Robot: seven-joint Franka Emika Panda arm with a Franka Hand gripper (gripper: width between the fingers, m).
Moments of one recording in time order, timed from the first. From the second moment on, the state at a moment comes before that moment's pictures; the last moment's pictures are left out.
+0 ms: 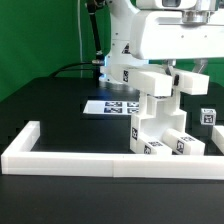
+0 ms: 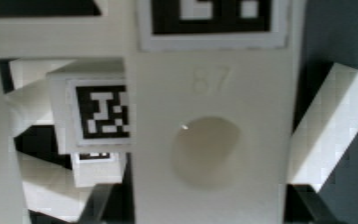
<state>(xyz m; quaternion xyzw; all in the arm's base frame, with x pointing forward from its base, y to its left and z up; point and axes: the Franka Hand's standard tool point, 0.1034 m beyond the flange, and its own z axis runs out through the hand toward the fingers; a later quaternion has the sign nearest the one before) 0.558 0.066 0.122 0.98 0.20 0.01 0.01</state>
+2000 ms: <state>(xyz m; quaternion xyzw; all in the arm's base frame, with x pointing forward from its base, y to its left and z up) 0.563 0.066 0.123 0.98 0.19 0.02 0.01</state>
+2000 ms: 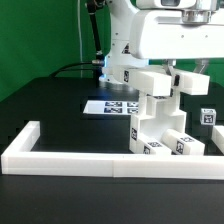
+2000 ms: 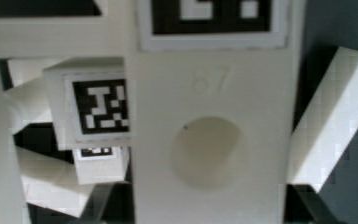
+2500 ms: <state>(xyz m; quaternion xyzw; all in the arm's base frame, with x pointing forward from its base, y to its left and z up) 0.564 0.067 0.123 0.98 0.22 0.02 0.01</state>
